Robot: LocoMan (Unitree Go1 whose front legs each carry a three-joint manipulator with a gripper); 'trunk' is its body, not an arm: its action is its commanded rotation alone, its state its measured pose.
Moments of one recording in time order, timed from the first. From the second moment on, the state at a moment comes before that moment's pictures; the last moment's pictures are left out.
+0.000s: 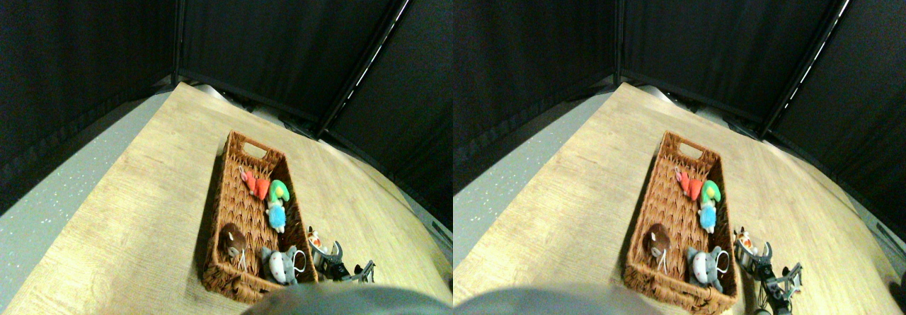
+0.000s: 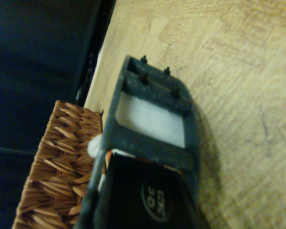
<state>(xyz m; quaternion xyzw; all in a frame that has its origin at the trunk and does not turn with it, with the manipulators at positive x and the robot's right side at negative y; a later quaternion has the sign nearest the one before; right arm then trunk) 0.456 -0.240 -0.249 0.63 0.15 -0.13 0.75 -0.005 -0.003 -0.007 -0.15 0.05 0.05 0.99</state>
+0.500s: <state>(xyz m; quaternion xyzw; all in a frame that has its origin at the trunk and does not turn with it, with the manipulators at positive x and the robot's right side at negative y) 0.461 -0.246 -0.227 0.61 0.09 -0.16 0.77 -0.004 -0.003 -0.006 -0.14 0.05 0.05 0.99</state>
